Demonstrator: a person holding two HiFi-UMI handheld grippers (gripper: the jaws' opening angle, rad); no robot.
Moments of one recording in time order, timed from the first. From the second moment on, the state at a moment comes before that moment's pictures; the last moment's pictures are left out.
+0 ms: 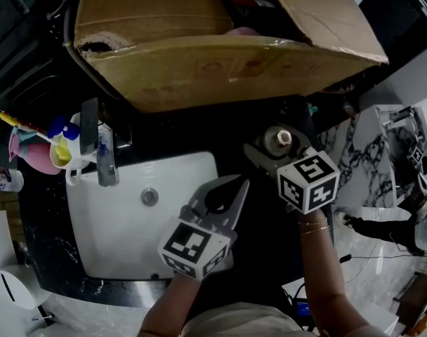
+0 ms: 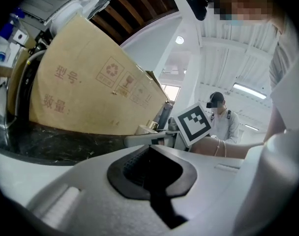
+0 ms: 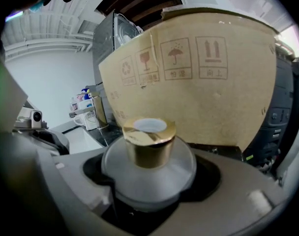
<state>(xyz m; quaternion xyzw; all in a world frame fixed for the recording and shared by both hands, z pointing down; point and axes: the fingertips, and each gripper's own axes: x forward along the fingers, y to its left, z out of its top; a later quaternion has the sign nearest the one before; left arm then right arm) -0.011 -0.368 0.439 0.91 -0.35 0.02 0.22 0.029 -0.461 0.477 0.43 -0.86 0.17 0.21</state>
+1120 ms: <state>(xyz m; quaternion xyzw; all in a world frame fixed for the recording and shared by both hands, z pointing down) -0.020 -0.285 0.361 0.90 -0.41 0.02 0.15 0.015 -0.338 0.349 0.37 -0.92 0.09 0.13</state>
